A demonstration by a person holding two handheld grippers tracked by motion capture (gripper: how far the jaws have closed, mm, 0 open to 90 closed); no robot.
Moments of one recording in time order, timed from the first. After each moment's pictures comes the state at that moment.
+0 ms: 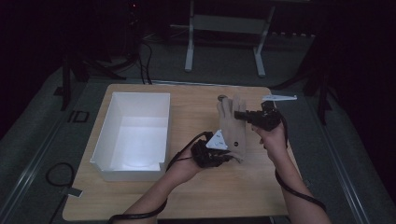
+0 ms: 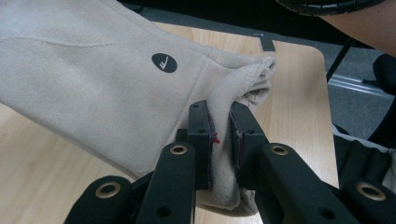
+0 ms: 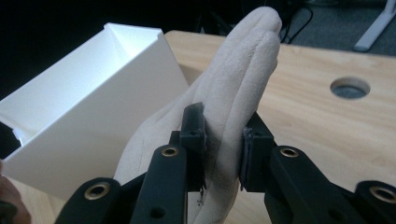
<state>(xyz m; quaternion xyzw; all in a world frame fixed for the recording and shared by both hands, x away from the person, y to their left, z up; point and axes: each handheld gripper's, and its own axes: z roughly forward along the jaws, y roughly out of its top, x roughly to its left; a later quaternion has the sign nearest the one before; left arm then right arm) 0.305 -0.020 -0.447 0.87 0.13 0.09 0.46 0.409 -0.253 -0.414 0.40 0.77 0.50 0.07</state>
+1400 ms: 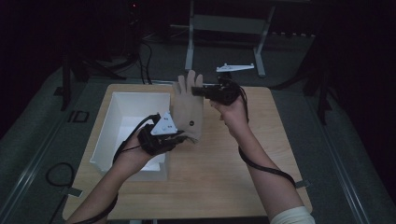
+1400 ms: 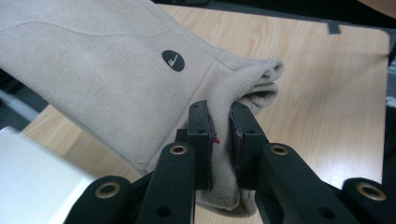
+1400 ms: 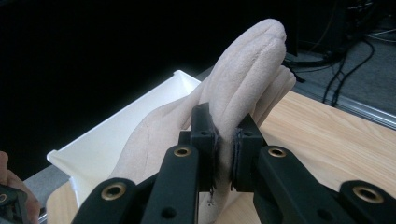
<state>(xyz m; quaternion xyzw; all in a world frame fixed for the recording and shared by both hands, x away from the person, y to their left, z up) 0.290 0.111 -0.390 0.86 0.20 0.19 0.42 0.432 -0.113 -0.348 0.31 0.79 0.53 0.04</state>
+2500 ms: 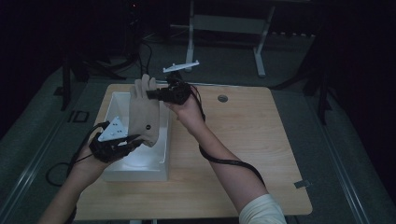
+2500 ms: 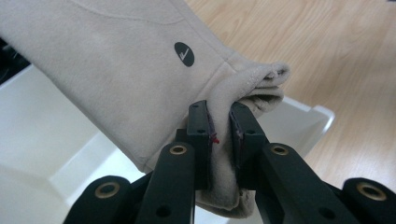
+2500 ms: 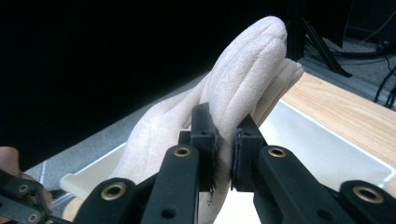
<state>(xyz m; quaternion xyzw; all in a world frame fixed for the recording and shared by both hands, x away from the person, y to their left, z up) 0.272 0.217 -0.425 0.85 0.29 0.20 0.39 0.436 0.014 -0.367 0.27 0.82 0.51 0.01</state>
